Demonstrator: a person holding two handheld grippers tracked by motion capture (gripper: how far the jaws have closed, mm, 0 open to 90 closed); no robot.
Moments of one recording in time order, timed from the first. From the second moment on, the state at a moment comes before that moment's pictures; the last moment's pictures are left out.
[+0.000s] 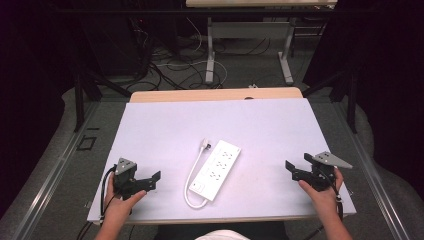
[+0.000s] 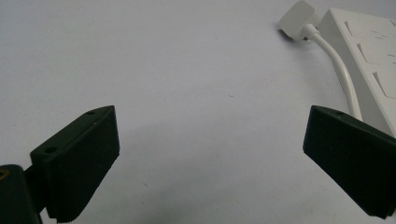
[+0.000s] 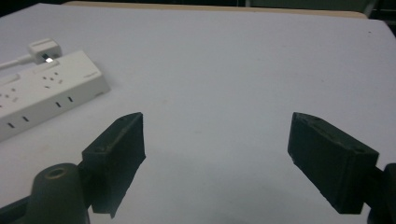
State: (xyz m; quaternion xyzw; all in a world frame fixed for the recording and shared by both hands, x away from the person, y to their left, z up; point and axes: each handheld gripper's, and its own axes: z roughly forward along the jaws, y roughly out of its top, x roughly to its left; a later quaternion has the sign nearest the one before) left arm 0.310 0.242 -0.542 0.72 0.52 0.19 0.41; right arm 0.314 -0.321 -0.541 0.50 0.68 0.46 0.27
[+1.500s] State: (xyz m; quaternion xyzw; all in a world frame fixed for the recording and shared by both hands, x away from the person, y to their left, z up) left arm 0.316 0.222 -0.500 0.76 0.46 0.17 0.42; right arm 0.301 -0.313 -0.549 0.47 0.71 0.45 0.28
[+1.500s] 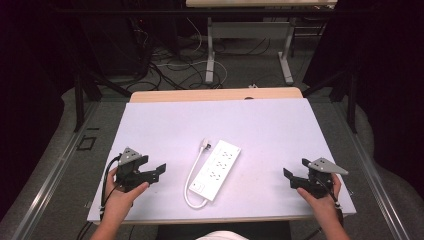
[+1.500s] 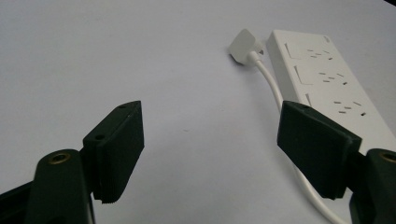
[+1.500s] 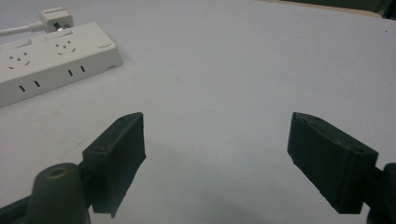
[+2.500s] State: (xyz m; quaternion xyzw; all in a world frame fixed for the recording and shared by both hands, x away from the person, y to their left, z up) left arm 0.309 0.179 -0.484 0.80 0.41 0.13 0.41; right arm 0.301 -0.312 -0.551 0.47 0.71 0.45 0.27
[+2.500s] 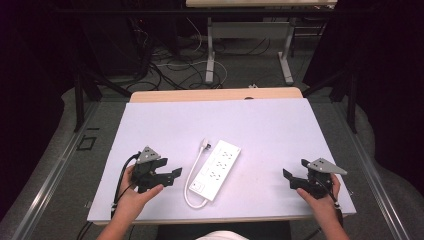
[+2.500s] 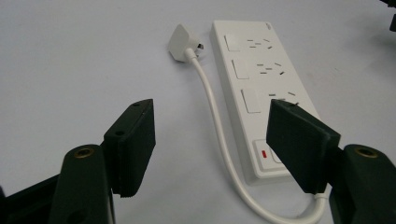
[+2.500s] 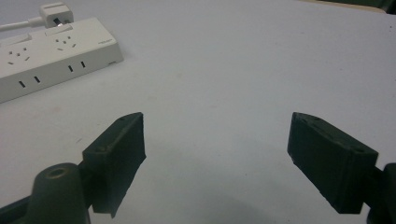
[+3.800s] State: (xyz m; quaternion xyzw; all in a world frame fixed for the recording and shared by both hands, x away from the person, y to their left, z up) left arm 0.304 0.134 -0.495 0.83 0.39 0.08 0.38; right arm 0.300 -0.313 -0.551 0.47 0.71 0.45 0.27
